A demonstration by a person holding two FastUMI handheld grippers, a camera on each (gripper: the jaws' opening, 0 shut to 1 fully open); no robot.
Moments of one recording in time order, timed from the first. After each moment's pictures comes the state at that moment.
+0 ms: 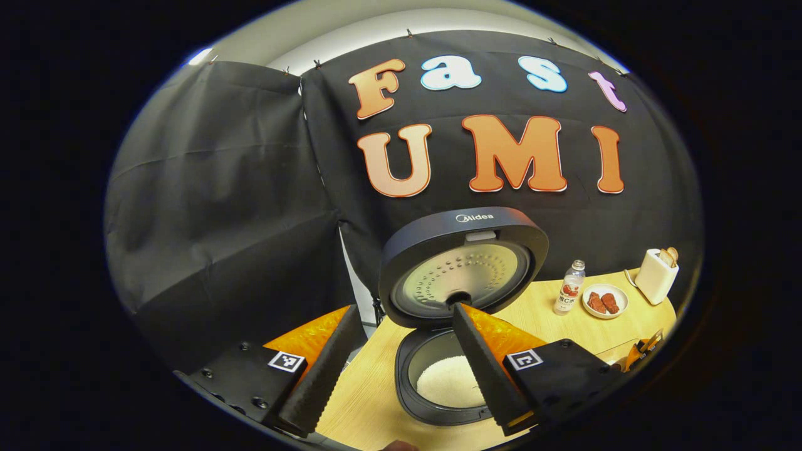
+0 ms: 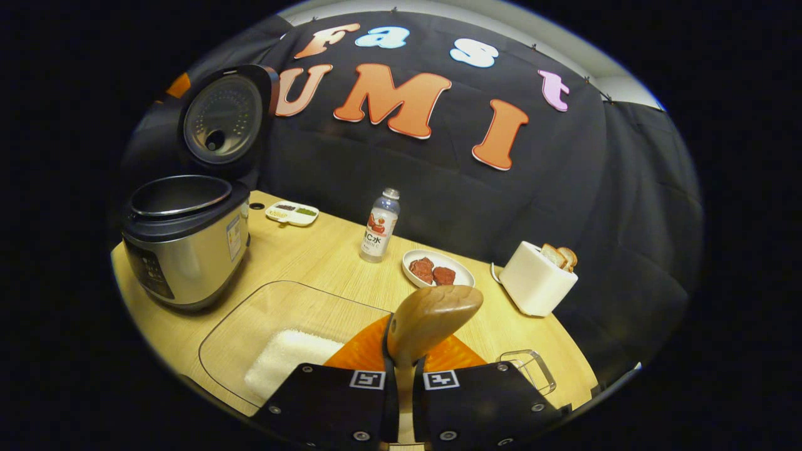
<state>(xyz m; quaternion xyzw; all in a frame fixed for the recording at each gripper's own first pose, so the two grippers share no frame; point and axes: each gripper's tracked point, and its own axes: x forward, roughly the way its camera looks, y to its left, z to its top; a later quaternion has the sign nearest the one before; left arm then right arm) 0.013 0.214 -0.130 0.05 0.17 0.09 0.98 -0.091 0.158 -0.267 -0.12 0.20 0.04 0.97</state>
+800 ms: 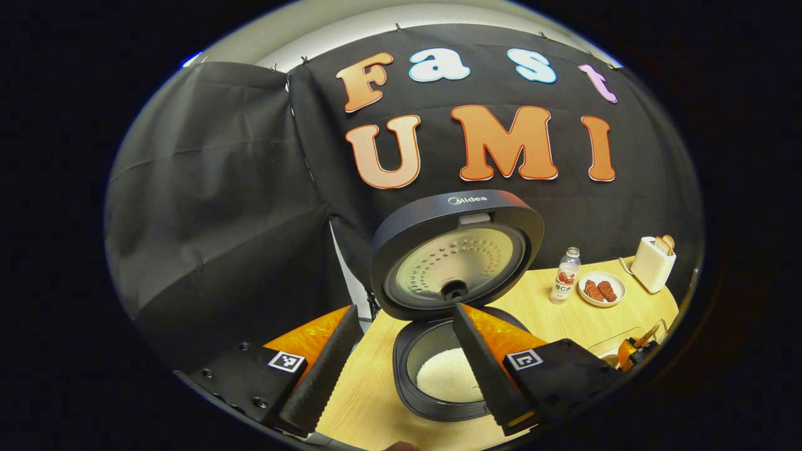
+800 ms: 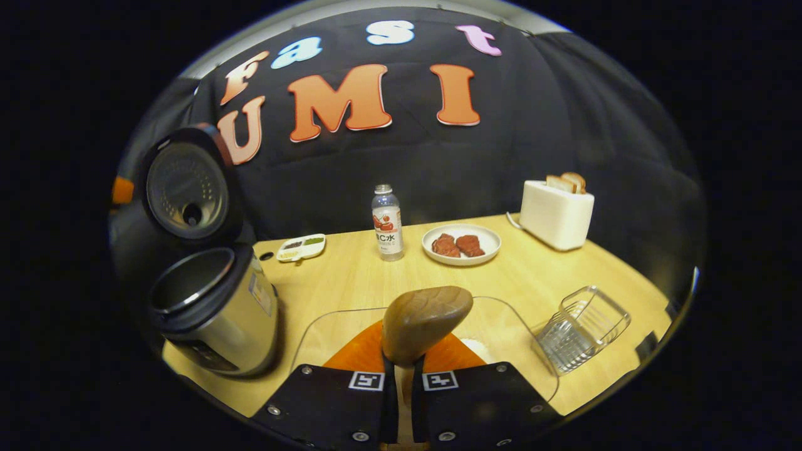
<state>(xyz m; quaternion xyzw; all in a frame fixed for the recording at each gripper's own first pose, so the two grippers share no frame) 0.014 0.215 -0.143 0.05 0.19 0.07 0.98 -0.086 0.202 -0.281 0.15 0.28 0.02 0.95</state>
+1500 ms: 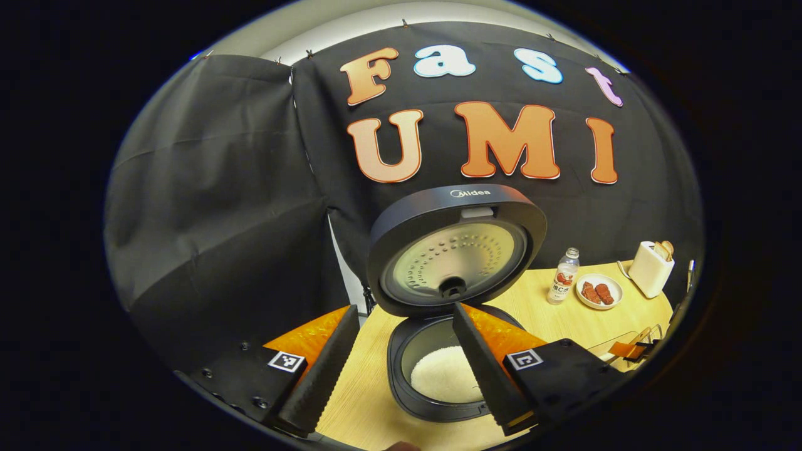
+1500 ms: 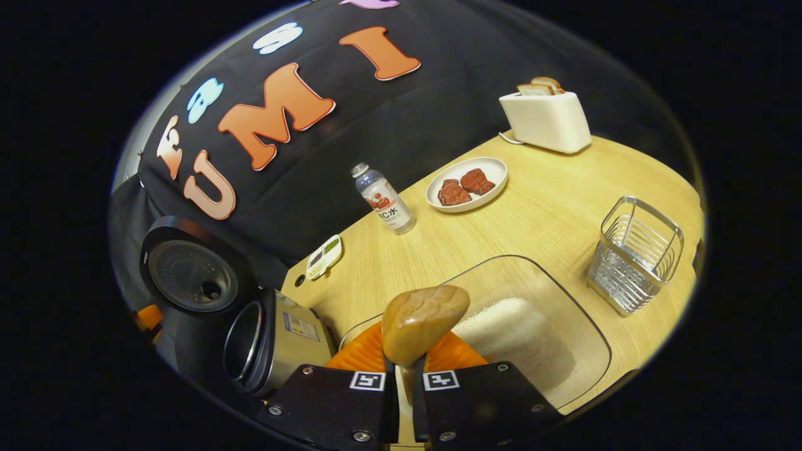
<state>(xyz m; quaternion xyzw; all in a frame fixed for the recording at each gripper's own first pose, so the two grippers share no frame) 0.016 0.212 -0.151 0.04 0.20 0.07 0.98 -0.079 0.223 -0.294 0.35 0.38 0.03 0.86</state>
